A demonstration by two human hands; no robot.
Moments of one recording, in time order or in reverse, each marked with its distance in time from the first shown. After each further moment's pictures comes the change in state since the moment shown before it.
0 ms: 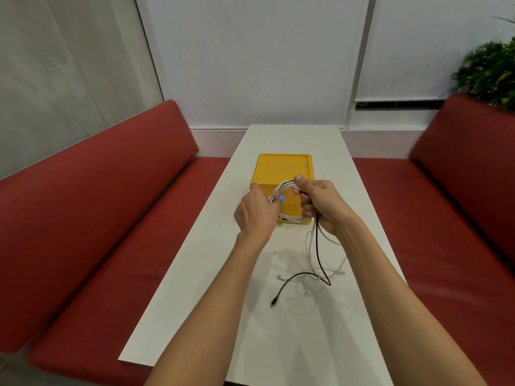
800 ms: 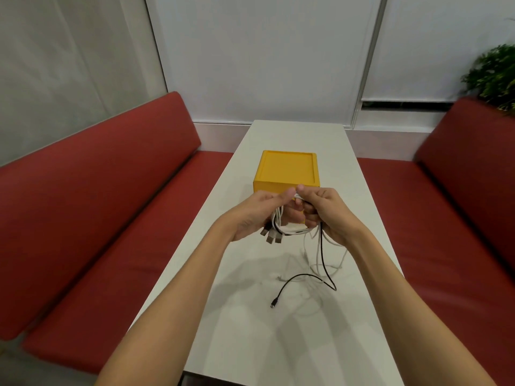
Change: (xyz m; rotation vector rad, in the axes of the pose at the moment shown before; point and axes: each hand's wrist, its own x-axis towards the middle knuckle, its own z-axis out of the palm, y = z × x) left_hand 0.009 -0.019 -0.031 -0.712 -0.858 0.066; right_hand -0.004 0.013 -0.006 -0.041 -0.179 -0.067
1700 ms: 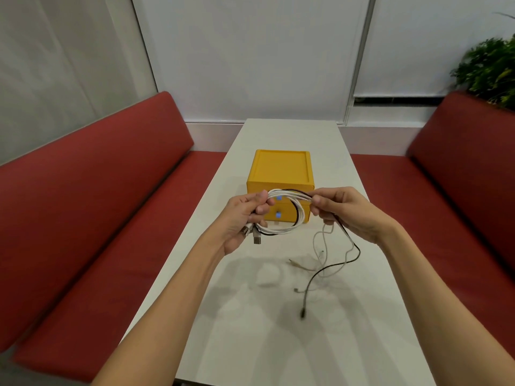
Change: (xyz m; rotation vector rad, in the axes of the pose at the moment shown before) left_hand -0.006 -0.013 -0.005 -0.390 0.172 0.083; right_hand -0.016 -0.008 -0.049 -0.200 -0.135 -0.015
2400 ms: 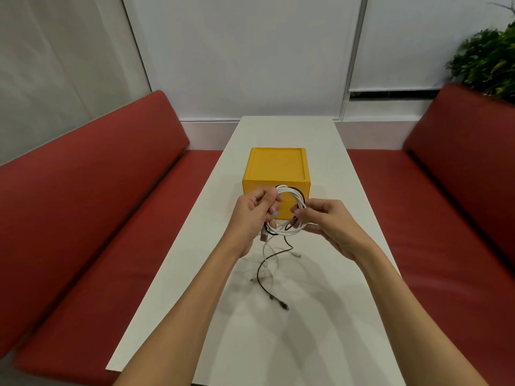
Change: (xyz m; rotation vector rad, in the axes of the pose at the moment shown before) left_hand 0.011 -0.020 0.024 0.235 0.126 0.252; right_hand -0.009 0.007 0.041 0.125 0.257 0.125
